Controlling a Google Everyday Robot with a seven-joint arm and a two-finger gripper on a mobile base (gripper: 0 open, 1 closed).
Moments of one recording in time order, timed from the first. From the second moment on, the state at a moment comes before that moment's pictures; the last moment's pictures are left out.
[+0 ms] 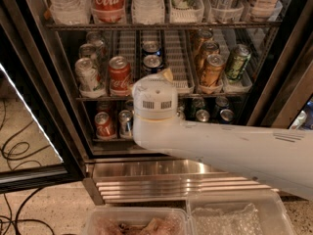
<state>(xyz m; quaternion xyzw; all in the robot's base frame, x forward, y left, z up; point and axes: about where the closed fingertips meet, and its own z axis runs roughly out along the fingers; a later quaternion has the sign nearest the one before) 0.639 0.014 0.845 -0.18 0.81 -0.08 0.55</state>
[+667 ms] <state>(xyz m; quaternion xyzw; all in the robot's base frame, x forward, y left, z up) 0.652 0.014 0.850 -0.18 0.81 -0.11 0.55</state>
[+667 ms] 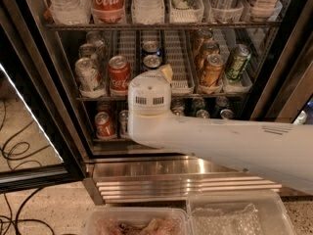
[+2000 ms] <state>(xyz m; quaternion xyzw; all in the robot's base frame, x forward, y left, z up) 0.670 0.016 0.855 -0.17 0.80 -0.13 0.57</state>
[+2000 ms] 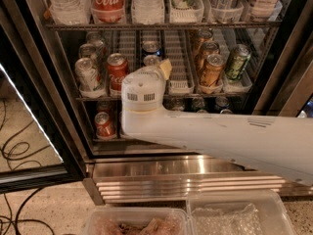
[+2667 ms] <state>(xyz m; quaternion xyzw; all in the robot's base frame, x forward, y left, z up) 0.670 0.016 0.855 -0.17 0.80 -0.13 0.57</state>
